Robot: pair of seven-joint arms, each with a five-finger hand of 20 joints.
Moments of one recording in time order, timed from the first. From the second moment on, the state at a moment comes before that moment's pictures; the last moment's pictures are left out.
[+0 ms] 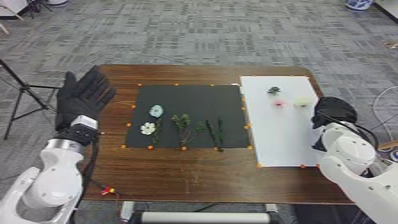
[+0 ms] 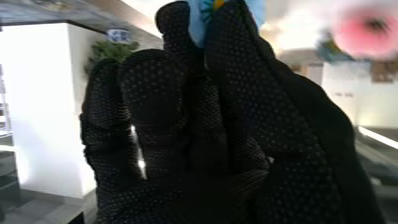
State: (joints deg) left arm 108.9 -55.2 -92.9 -113.0 19.1 6.9 12.2; right arm -83.9 -36.5 62.2 -101.4 -126.8 0.3 45.2
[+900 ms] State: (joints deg) left arm 111.4 -55.2 -94.8 -112.5 18.9 7.6 13.0; right arm -46.1 -61.9 22.5 -88.6 -112.9 9.0 26.8
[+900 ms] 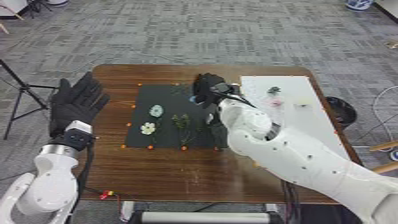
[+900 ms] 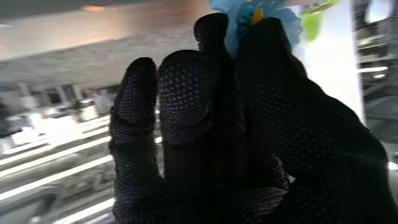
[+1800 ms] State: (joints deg) left arm 108.6 -55.1 -93.4 -111.7 18.7 7.7 13.5; right arm -40.0 -70.2 9.3 -80.9 -120.4 8.9 31.1
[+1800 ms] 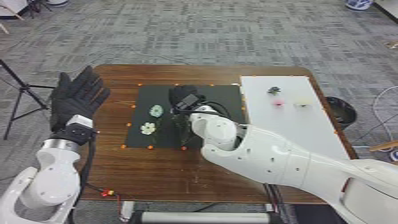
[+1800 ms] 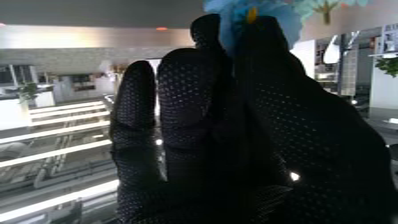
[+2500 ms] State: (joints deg) left arm 109.7 -55.2 -95.3 -111.8 17.7 7.7 14.3; right arm -40.1 -69.8 10.4 -80.8 -121.1 2.9 31.5
